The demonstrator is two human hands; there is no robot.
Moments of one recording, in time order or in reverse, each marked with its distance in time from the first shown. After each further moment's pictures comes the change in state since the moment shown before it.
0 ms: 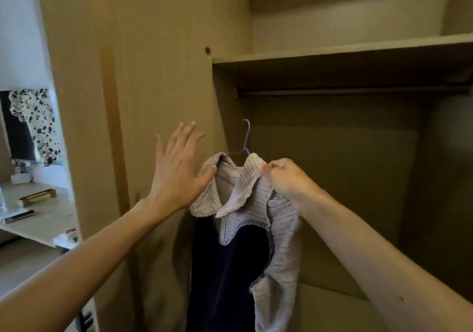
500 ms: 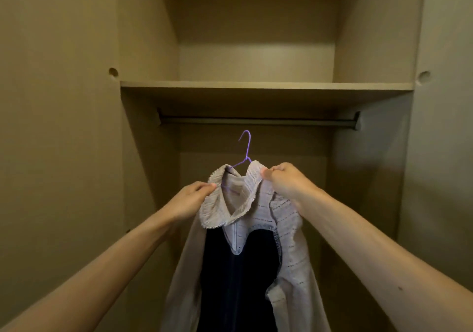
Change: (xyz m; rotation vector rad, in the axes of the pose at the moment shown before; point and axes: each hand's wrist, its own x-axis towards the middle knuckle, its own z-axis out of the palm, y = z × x) left_hand 0.097 0.155 0.118 -1.019 -0.576 -0.359; right_hand 0.031 0.017 -0.173 -0.149 0.376 0.090
